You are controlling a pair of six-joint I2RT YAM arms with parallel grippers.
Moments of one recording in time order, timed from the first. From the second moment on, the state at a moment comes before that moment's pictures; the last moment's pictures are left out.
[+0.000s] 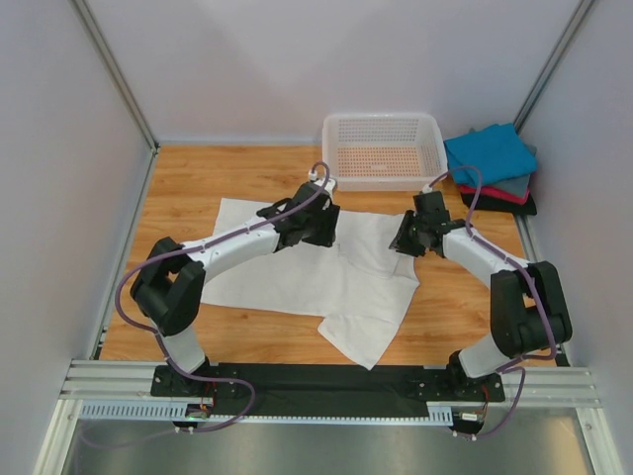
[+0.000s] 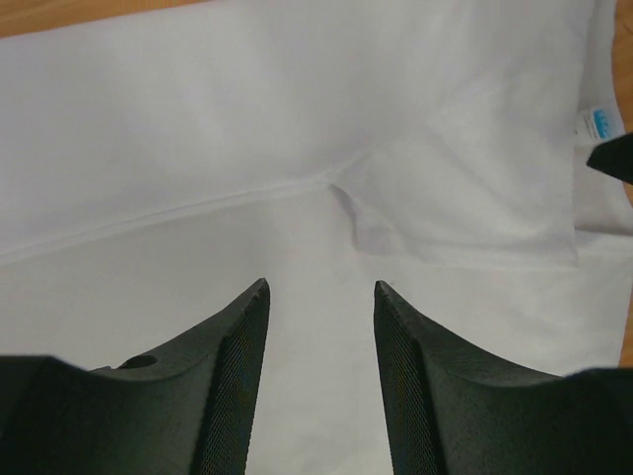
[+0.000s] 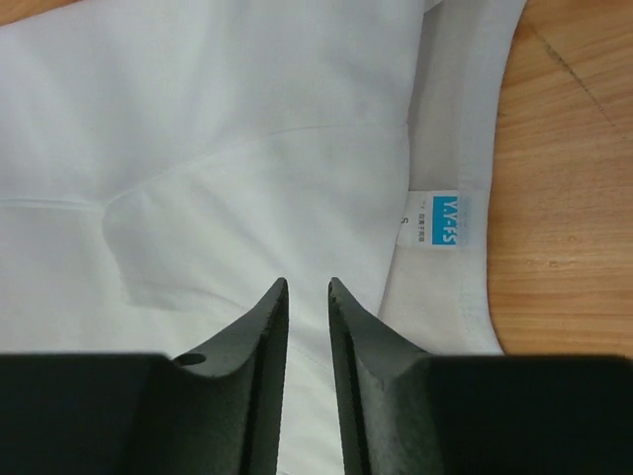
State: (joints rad) left arm -0.74 1.75 1.27 -0.31 -0.06 -0.36; right arm 0.25 1.53 0.91 -0.32 -0.09 0.64
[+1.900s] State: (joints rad) left arm -0.15 1.64 1.35 -0.45 -0.05 -0.60; right arm 0.24 1.64 1.40 -0.56 0.04 0.56
